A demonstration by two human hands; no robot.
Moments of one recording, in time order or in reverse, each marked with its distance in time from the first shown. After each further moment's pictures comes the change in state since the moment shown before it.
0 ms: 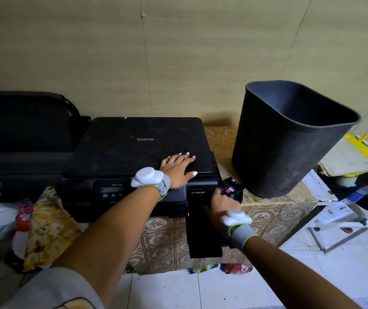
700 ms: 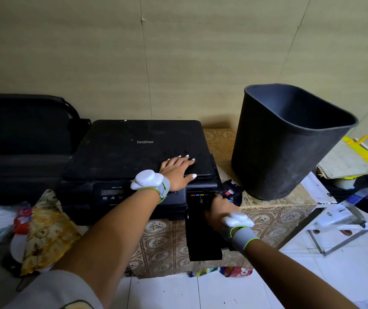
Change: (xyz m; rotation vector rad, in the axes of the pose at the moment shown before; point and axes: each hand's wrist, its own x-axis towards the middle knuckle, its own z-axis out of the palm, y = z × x) left_hand -0.001 0.001 -0.001 0.007 -0.004 -0.002; right_hand -0.002 0.006 0.002 0.126 -0.042 0.082
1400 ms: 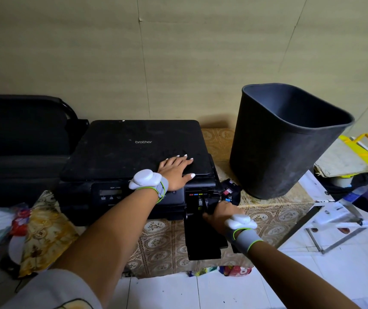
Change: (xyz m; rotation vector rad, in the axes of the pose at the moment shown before) left_hand -0.001 0.000 -0.001 0.006 -0.005 -0.002; right_hand 0.000 0.016 0.006 -0.013 -0.069 0.050
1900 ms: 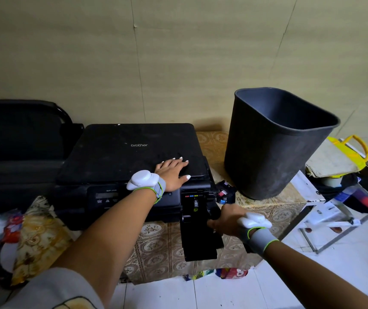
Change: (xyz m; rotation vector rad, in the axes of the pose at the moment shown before) left_hand 0.000 0.003 -0.004 0.011 -0.023 -0.012; right_hand -0.002 0.023 -0.012 -0.059 -0.052 -0.063
